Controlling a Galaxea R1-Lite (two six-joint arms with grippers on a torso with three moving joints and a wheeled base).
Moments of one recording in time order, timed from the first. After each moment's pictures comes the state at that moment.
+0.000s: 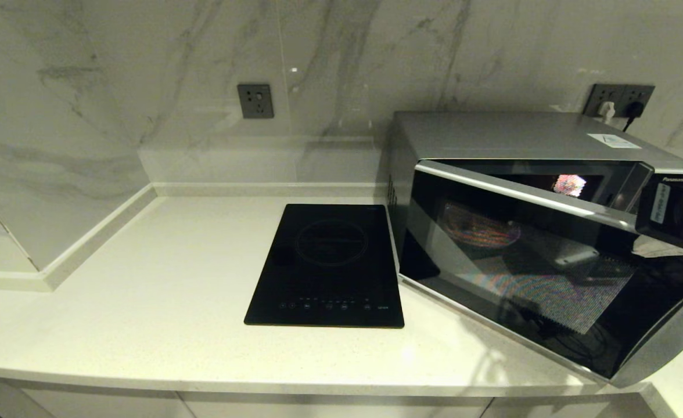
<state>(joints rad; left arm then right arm) 0.00 0.00 0.00 -0.01 0.01 -0.05 0.29 1.54 -1.61 1.04 -0.36 0.75</state>
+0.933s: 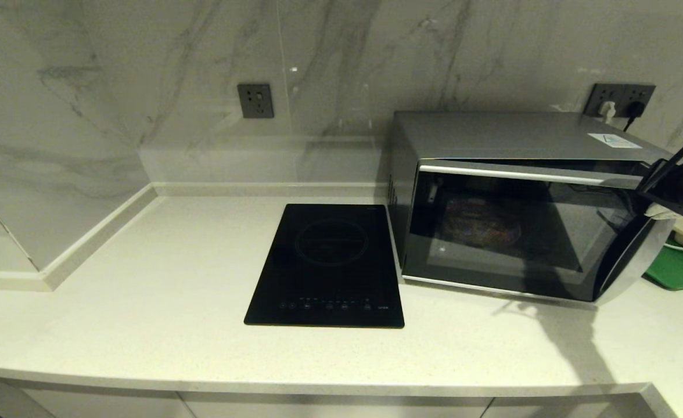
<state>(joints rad) 0.00 0.00 0.00 -0.01 0.01 -0.05 -0.12 1.75 -1.64 0.67 -0.27 0.64</state>
